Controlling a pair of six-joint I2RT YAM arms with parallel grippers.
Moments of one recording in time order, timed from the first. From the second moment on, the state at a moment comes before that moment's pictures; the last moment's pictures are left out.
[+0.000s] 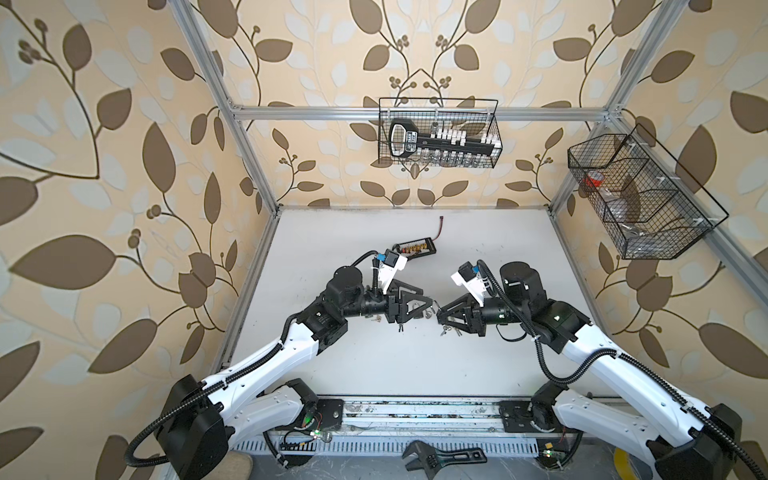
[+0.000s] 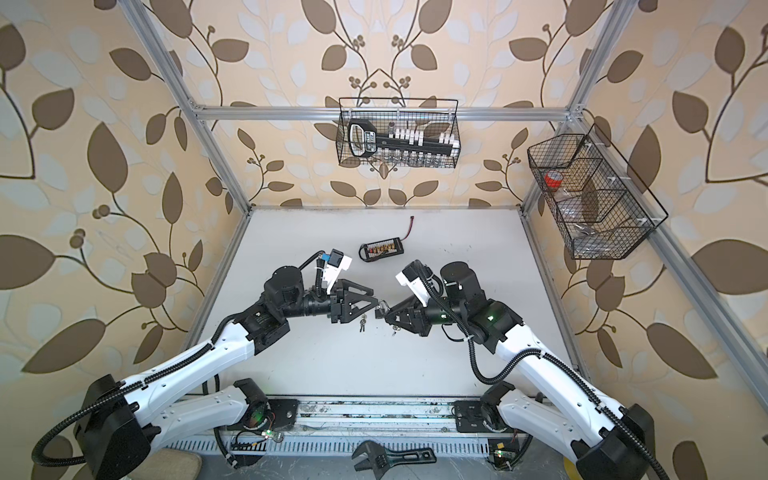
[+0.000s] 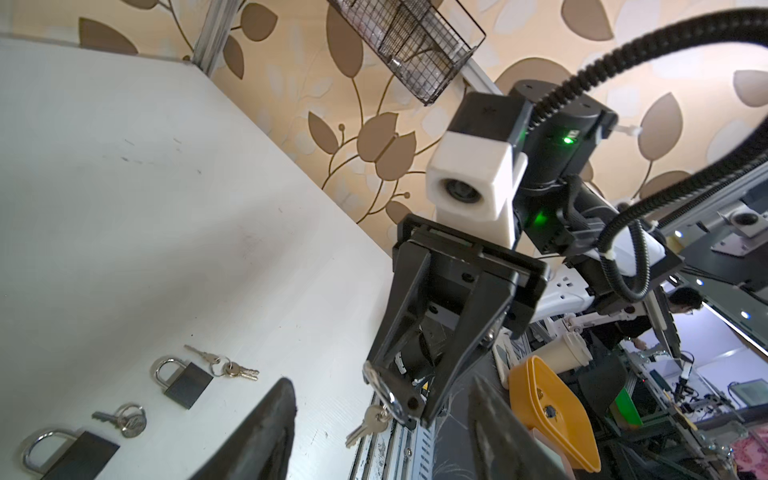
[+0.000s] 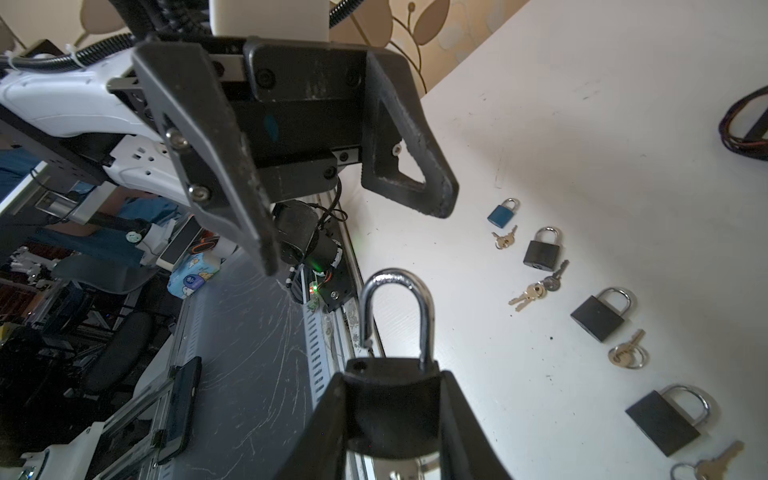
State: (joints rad) left arm -0.65 1.03 0.70 0.20 0.73 -0.57; right arm 0.57 0.98 0.83 -0.42 -0.74 0.16
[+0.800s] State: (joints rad) left arm -0.67 1.16 0.77 0.10 0.83 -0.51; right arm 0.57 1.00 0.85 -0.44 -0.80 0.12
